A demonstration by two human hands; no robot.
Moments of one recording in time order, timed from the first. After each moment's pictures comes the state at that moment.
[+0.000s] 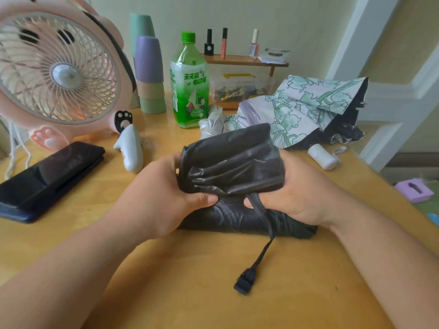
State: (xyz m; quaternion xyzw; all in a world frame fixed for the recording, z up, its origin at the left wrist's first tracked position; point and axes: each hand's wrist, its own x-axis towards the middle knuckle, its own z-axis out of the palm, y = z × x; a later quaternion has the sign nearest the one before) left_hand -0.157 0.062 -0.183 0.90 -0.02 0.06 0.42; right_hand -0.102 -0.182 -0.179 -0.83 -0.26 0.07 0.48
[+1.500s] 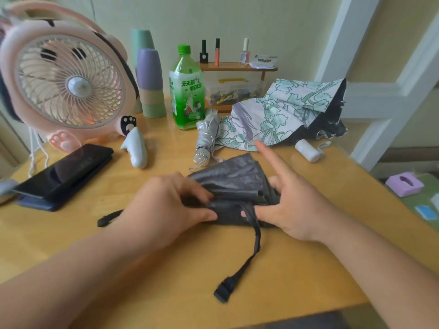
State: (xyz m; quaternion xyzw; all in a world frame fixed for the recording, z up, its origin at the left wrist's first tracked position) left_hand -0.195 0.055 -0.192 0.92 -0.06 0.11 0.36; right_hand -0.164 -0.186 -0.181 -0.84 -0.20 0.08 0.51
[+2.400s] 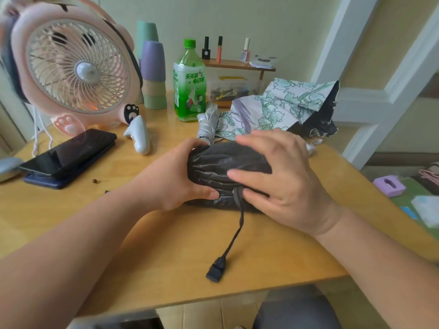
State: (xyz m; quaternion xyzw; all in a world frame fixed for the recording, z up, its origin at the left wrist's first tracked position) left_hand -0.175 0.062 -0.189 0.92 -0.11 0.06 0.36; right_hand -0.166 -0.184 -0.183 -0.77 -0.49 -0.39 0.12
